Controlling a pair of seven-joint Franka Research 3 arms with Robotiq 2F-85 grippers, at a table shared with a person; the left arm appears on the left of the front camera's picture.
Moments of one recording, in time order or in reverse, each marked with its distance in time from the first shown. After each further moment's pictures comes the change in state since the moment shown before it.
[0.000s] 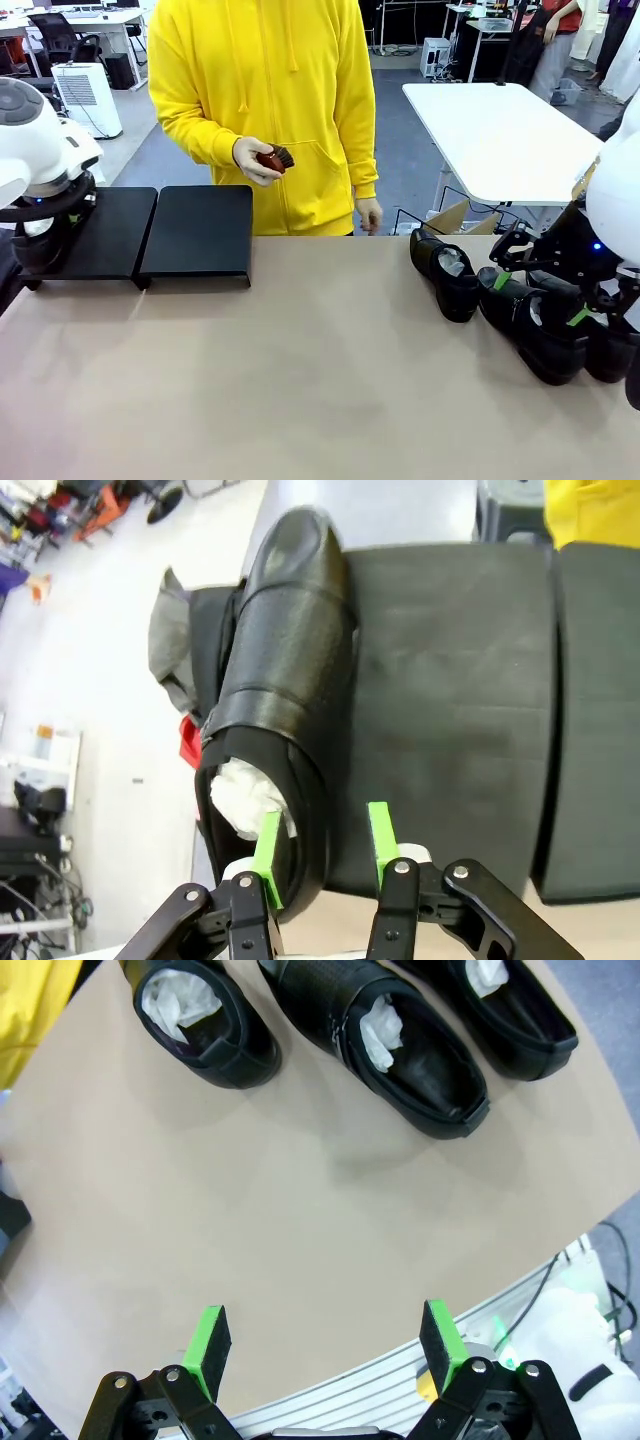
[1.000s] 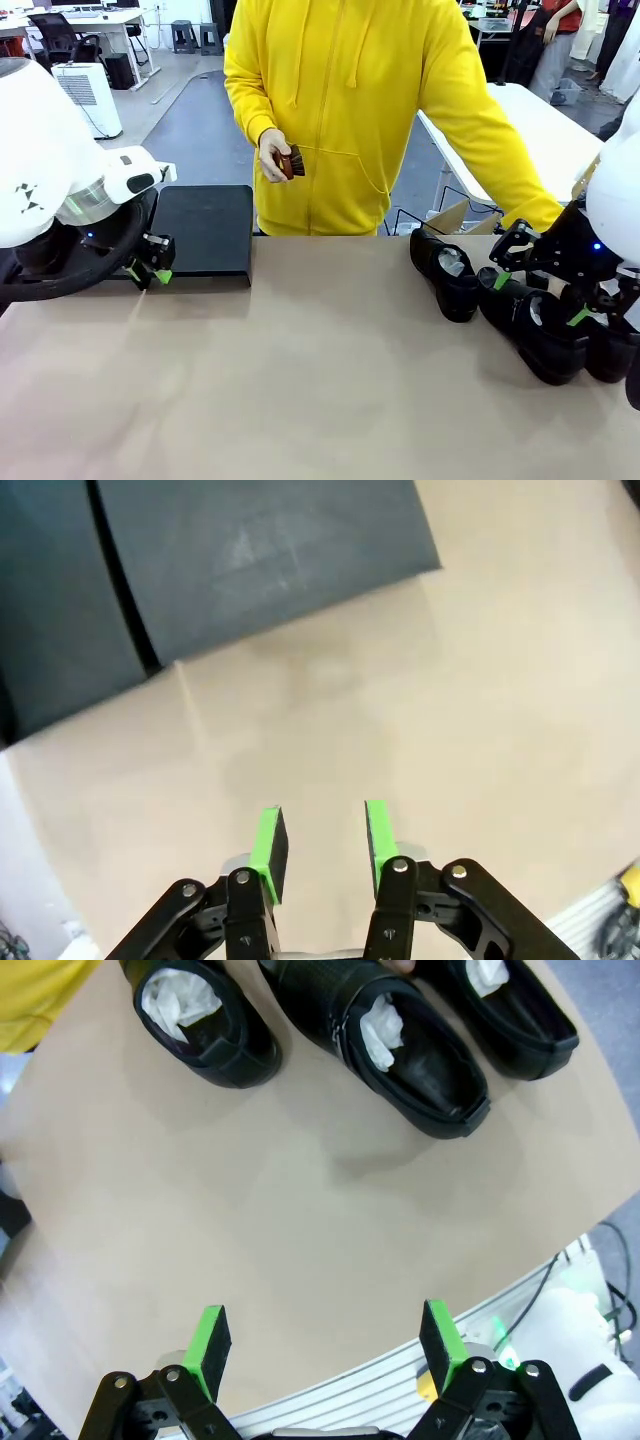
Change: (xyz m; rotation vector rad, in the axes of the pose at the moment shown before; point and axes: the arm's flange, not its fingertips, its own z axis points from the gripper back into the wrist) left arm -0.078 -0.092 0.111 -0.524 0.275 -0.209; right arm 0.000 0.000 0.000 0.000 0.000 0.000
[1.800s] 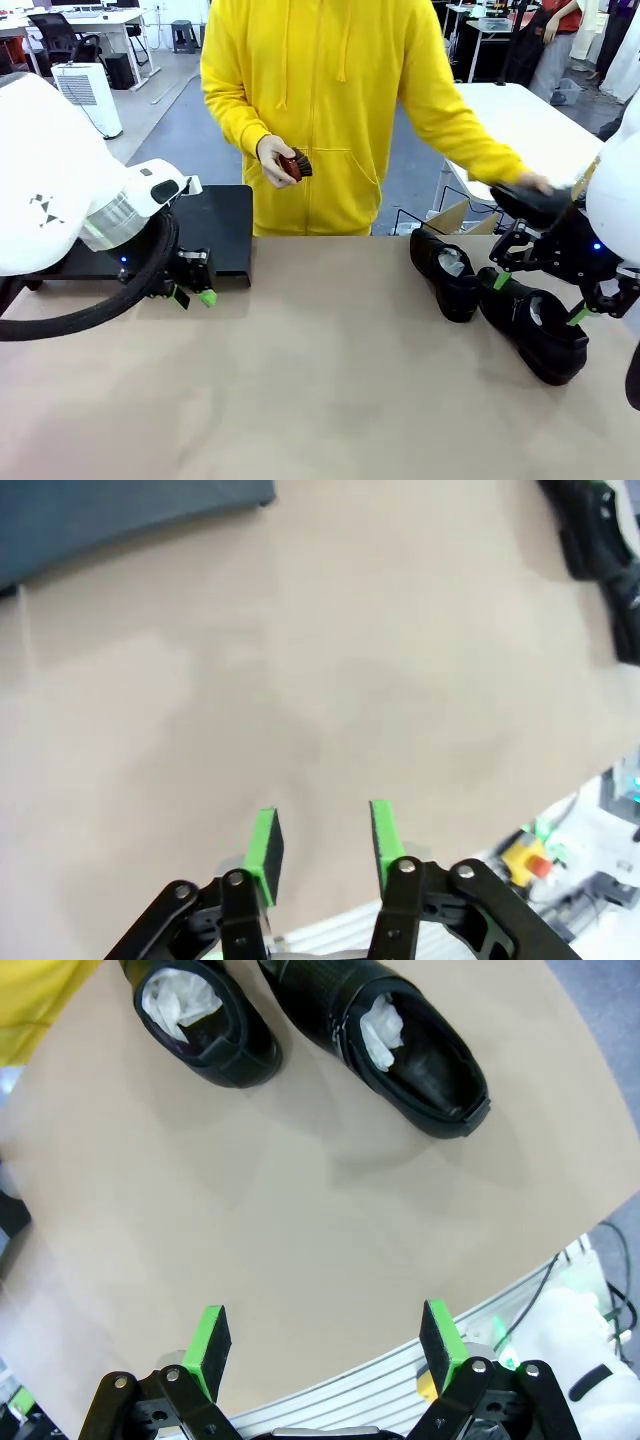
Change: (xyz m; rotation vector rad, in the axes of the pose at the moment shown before) left arm -0.043 -0.072 0.011 -0.254 0.079 0.158; right arm 0.000 0.000 0.000 0.000 0.000 0.000
